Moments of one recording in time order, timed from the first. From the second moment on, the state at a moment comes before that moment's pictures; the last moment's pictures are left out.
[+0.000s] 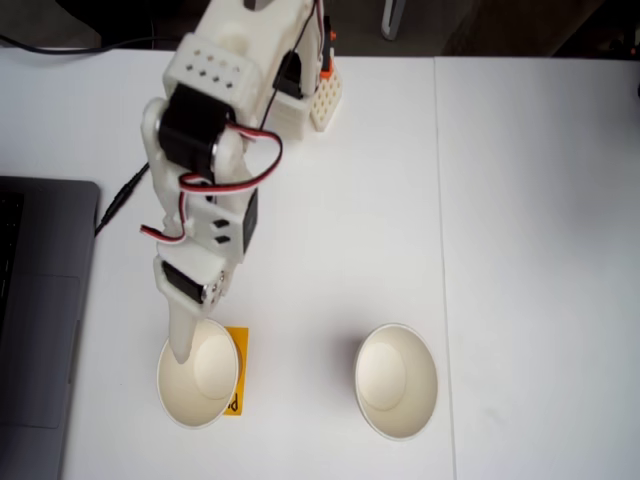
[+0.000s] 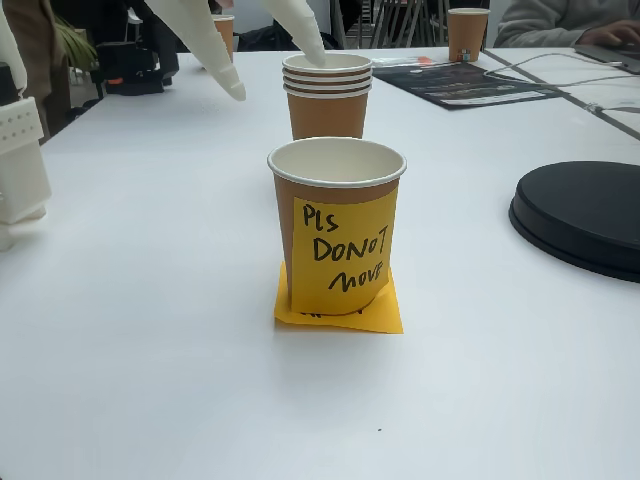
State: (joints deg) arm 18.6 99.7 84.6 83.9 10.0
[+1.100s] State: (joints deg) arm 18.6 80.3 75.3 83.9 10.0
